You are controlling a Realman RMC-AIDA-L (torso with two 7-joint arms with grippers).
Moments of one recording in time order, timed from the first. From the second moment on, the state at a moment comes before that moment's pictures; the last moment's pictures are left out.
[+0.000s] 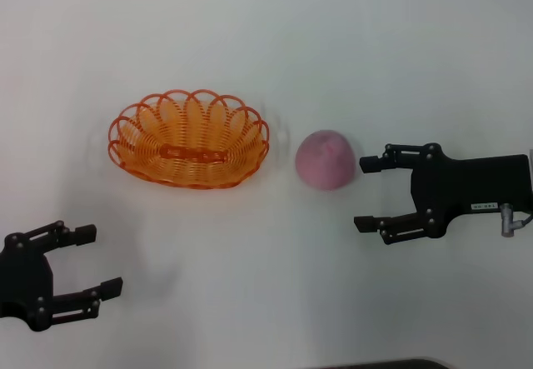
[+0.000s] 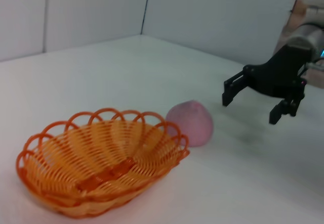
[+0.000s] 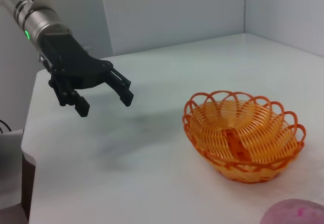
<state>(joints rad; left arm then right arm) -0.23 -2.16 0.43 0.85 2.31 1.83 -1.10 0.39 2.06 -0.78 -0.61 -2.08 -1.61 1.05</state>
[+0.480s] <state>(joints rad) -0.24 -2.16 0.43 0.85 2.31 1.84 -1.10 0.39 2.06 -0.78 -0.61 -2.08 -1.60 1.05</state>
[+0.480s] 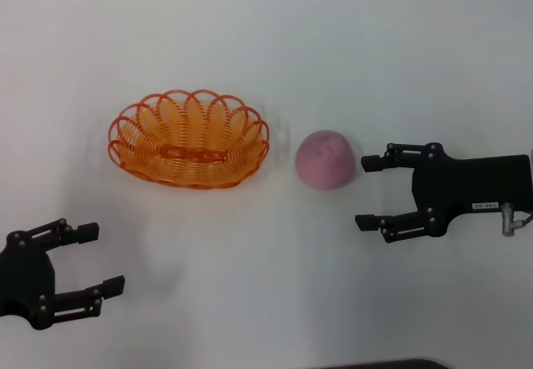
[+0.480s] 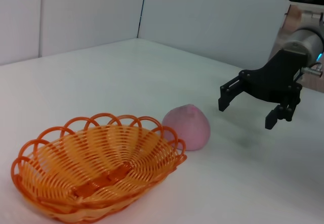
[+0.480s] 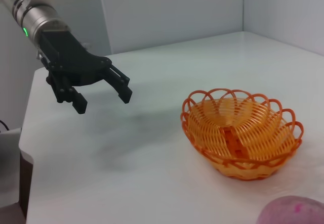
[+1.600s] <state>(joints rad) -0.24 -2.16 0.40 0.86 2.31 1.83 -1.10 0.59 2.04 -0.73 -0.82 -2.30 -1.62 1.70</state>
